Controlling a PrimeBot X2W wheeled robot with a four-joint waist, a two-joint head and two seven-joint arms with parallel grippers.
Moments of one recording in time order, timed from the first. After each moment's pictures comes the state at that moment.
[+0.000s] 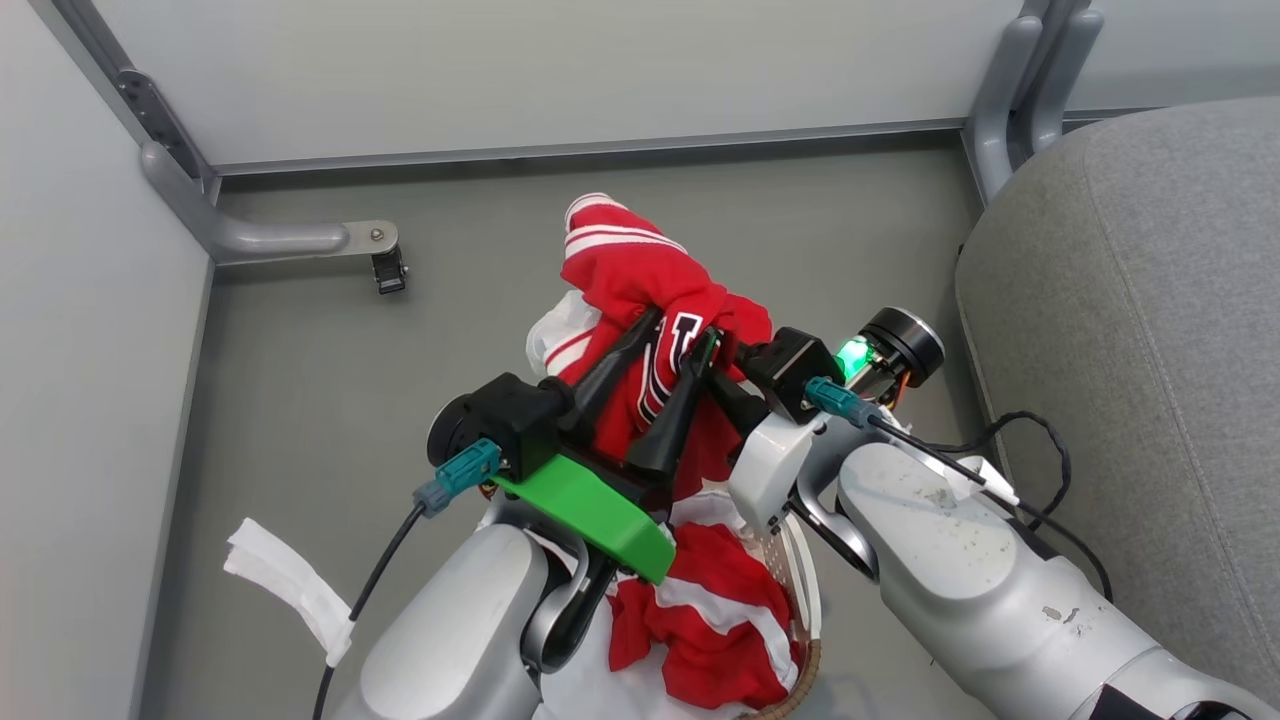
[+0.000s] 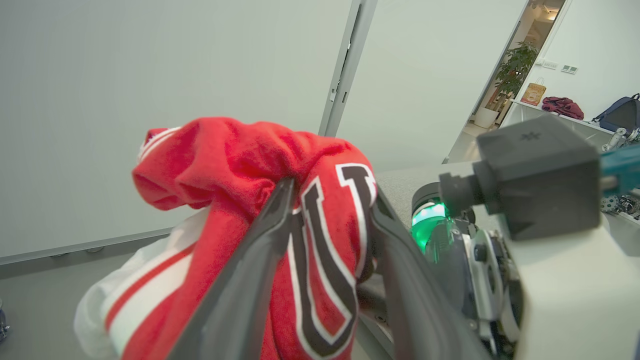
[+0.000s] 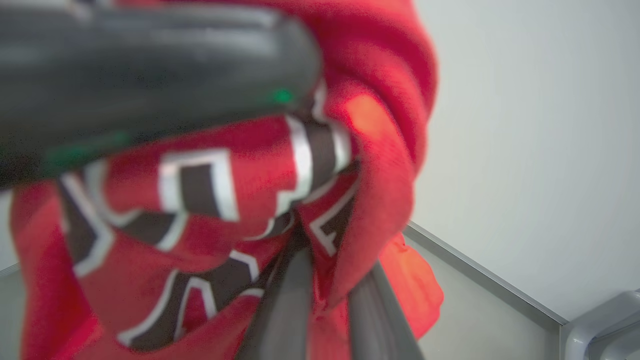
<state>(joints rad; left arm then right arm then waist) -0.47 0.05 -0.66 0.35 -0.57 -0.13 -0.26 -0.72 -0.05 0.70 0.70 0.22 0.13 -0.26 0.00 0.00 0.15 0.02</state>
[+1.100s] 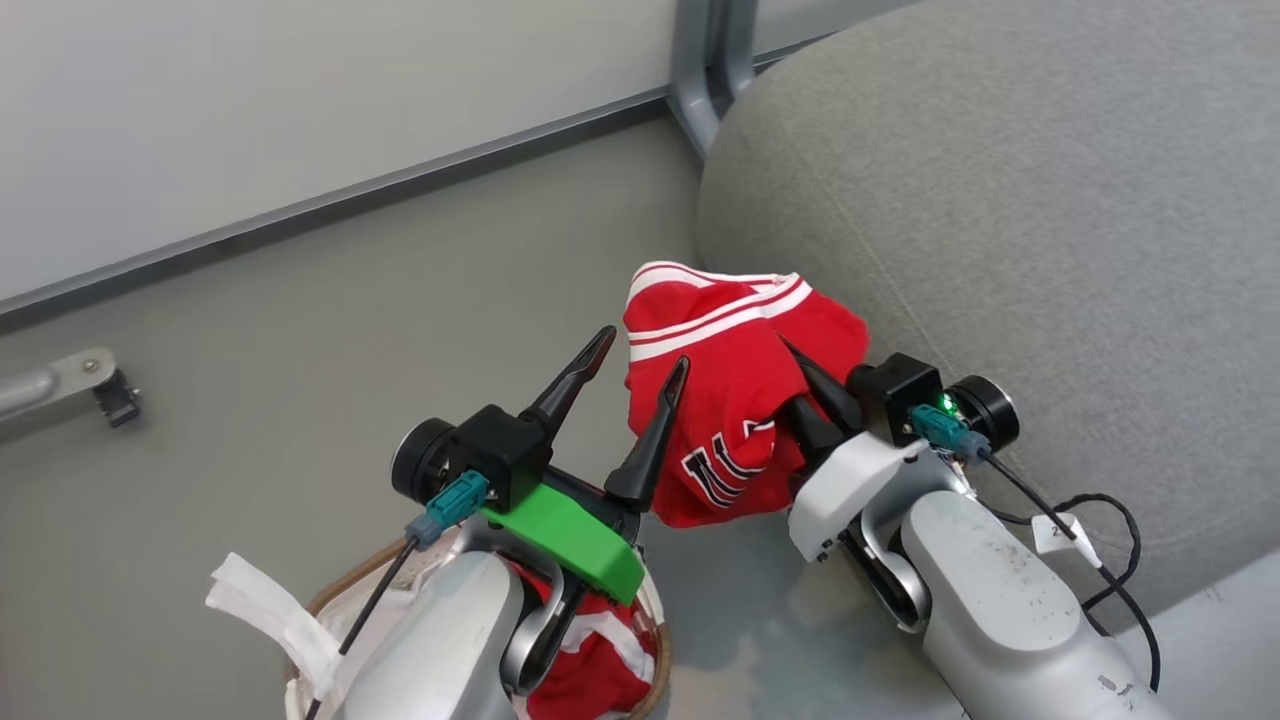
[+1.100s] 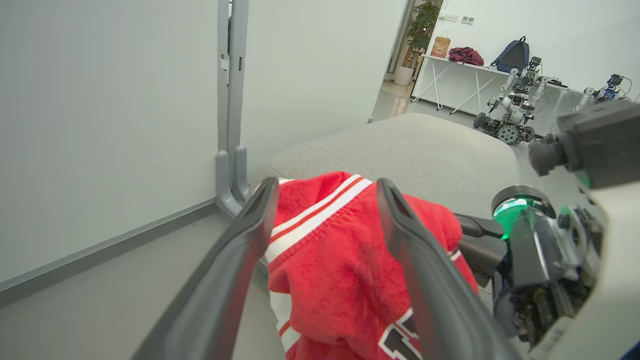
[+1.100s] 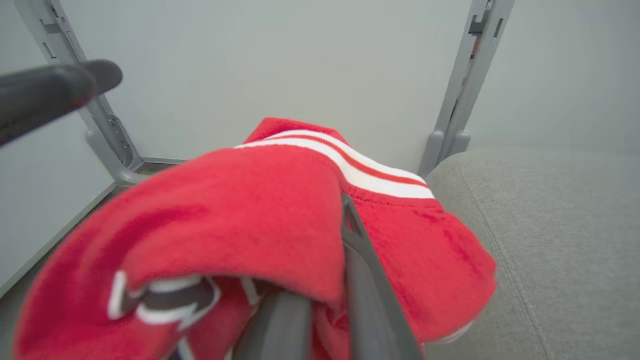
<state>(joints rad) -0.41 0.06 -0.59 0.35 -0.42 -0.13 -0.26 -0.54 -0.05 0.46 0.59 0.25 0.13 -0.26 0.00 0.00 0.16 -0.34</state>
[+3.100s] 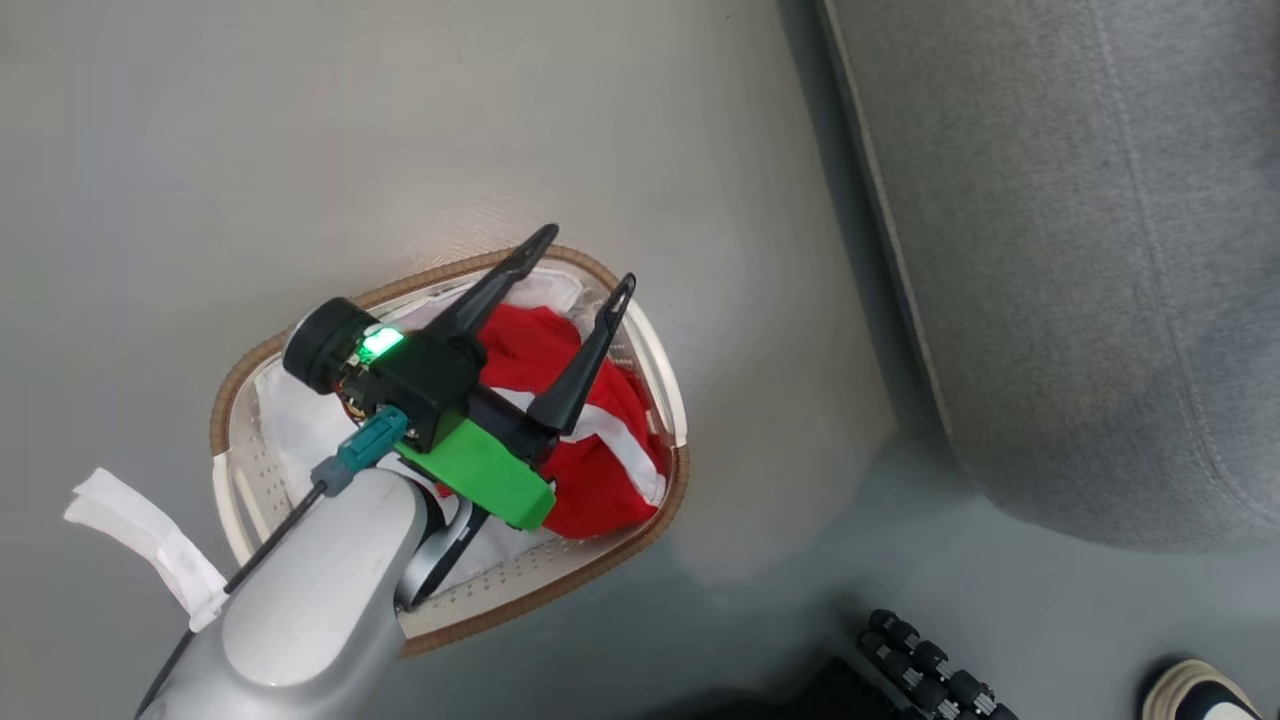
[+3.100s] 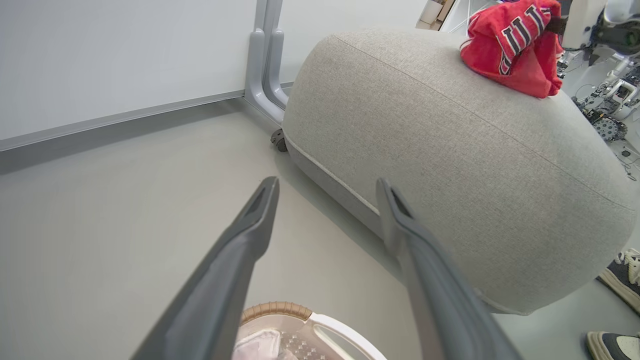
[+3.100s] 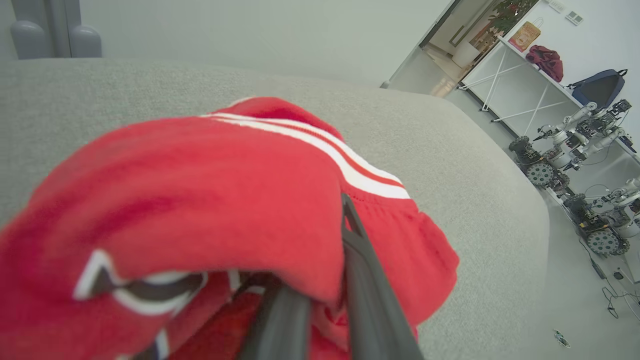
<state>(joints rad) -0.57 0.29 -0.68 0.22 -0.41 -0.13 -0.26 -1.01 -0.34 -0.66 0.82 -0.34 0.13 -0.16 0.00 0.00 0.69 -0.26</state>
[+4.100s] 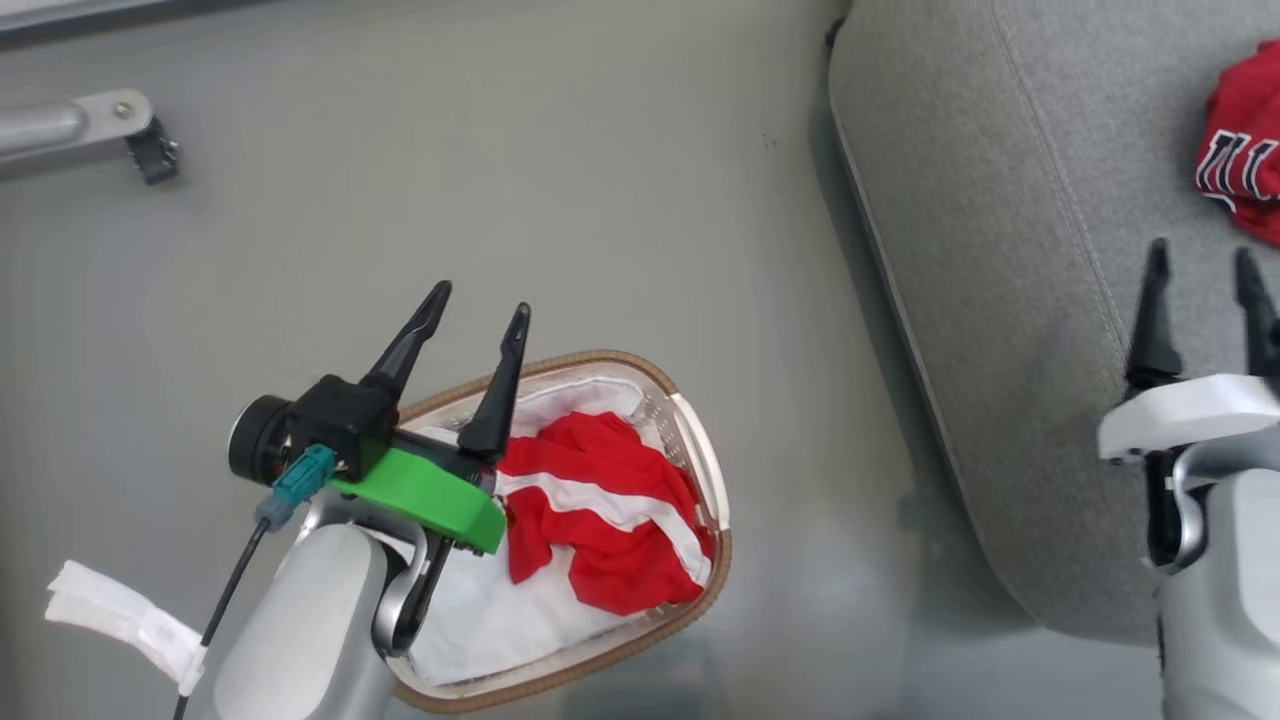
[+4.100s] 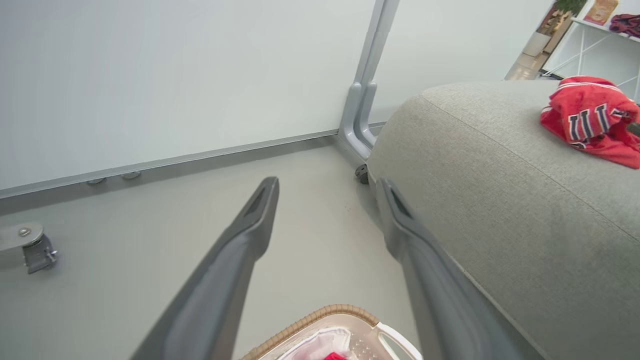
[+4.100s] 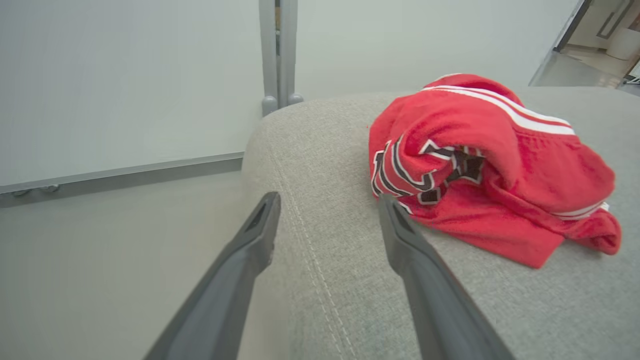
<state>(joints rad) -0.41 0.18 -0.42 0.33 -0.37 -0.13 -0.26 -0.43 -0.08 -0.31 0.40 0.05 0.13 -0.26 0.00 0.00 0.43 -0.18</state>
